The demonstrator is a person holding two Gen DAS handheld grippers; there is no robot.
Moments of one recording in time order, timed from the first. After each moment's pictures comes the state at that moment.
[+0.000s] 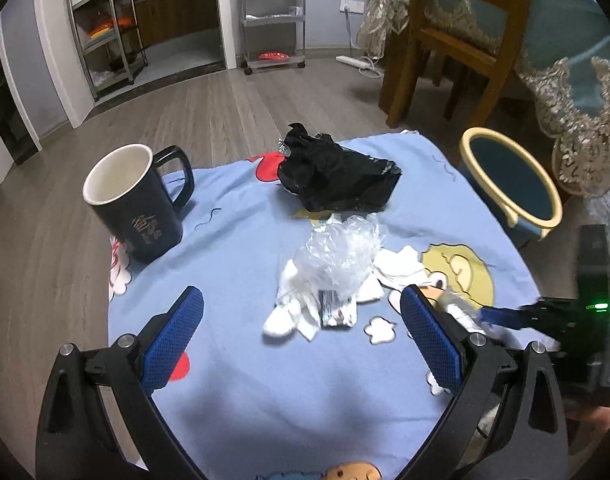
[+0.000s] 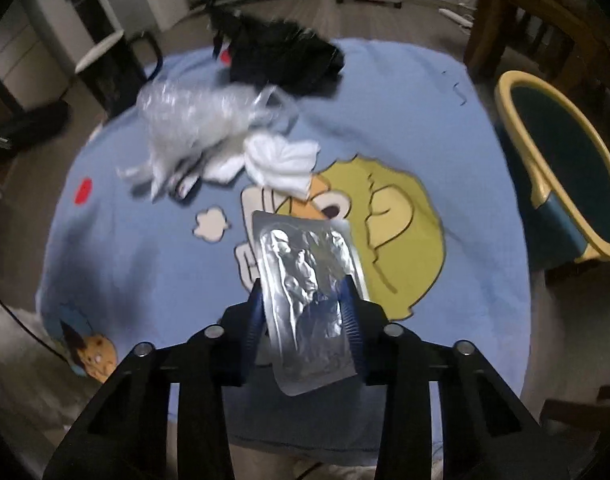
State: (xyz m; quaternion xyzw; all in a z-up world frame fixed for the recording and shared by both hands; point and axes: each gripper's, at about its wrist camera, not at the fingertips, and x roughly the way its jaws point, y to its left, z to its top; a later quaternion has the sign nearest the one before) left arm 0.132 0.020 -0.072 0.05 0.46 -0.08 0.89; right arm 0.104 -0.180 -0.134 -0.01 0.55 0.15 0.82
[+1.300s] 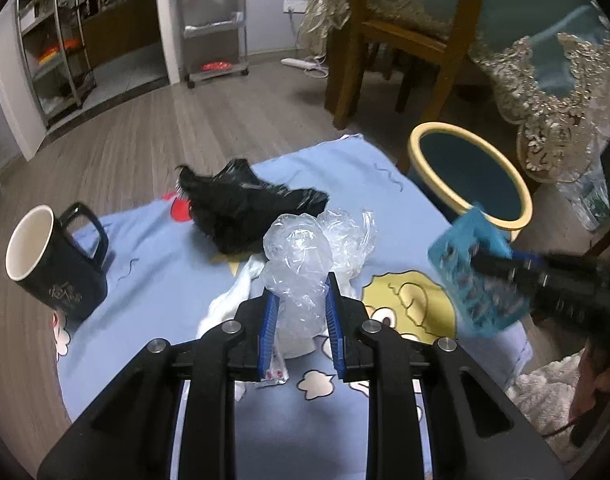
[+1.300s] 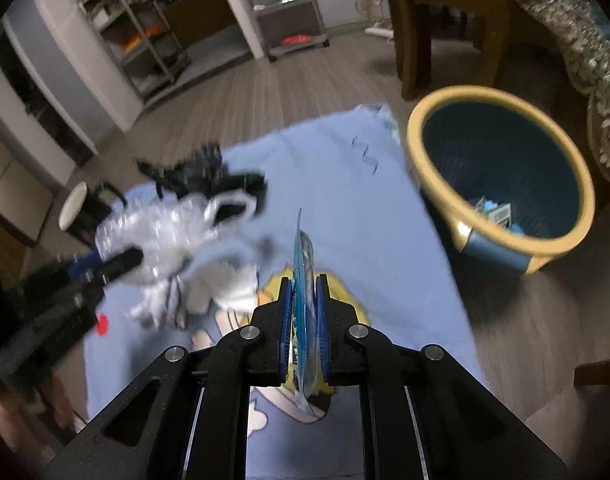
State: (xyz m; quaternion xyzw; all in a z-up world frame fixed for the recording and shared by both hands) left arm 0.162 -0.046 -0.070 0.07 0.44 -0.17 0.88; right arm 0.145 -0.244 -0.077 0.13 0.48 0.08 0.86
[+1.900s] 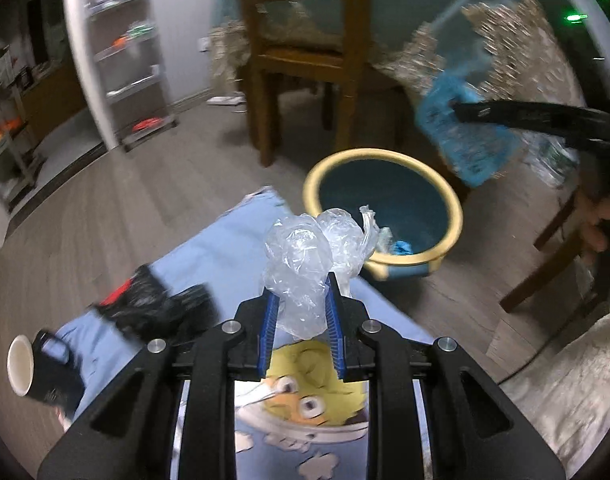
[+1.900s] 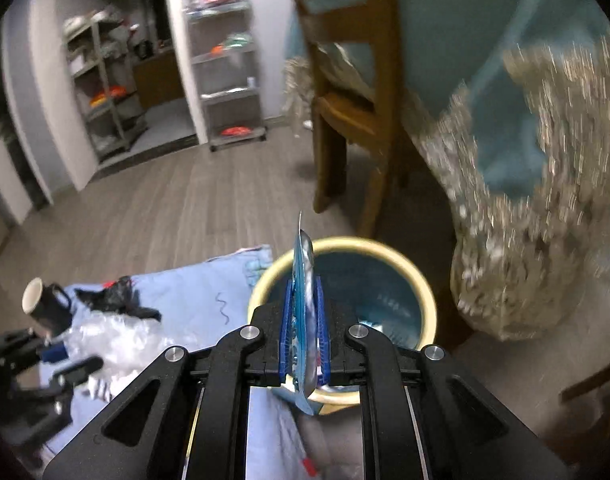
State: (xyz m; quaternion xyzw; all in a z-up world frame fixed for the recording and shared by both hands) left arm 0.160 -0.177 -0.014 0.14 0.40 -0.28 0.86; right arm 0.176 -0.399 0.021 0.08 0.38 -0.02 0.92
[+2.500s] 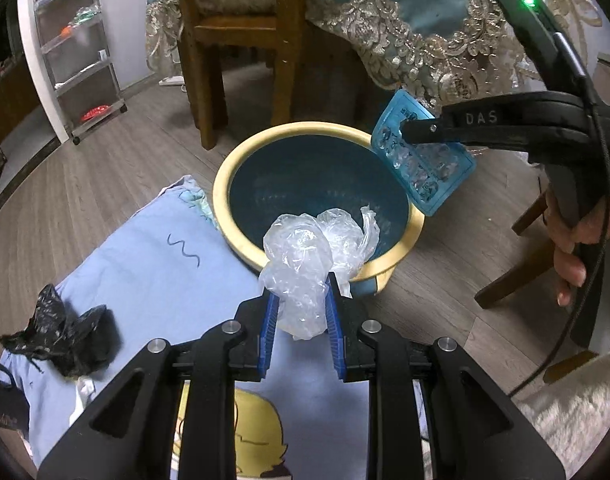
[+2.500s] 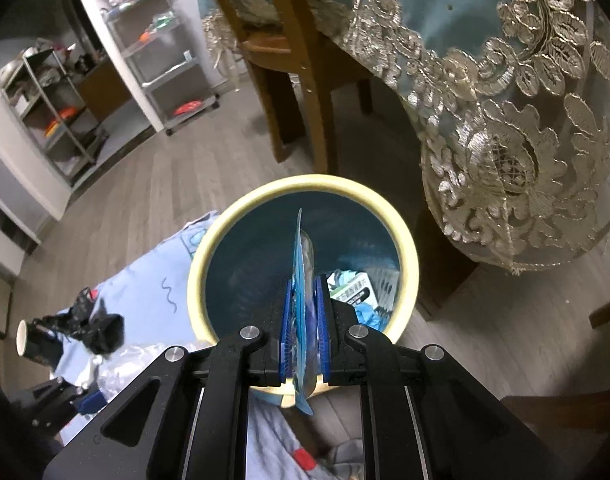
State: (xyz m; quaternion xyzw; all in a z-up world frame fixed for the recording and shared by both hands) left arm 0.178 -0.270 -0.066 0.15 0.44 -0.32 0.83; right arm 0.194 -0.463 -0.046 0.18 0.44 -0.07 0.88
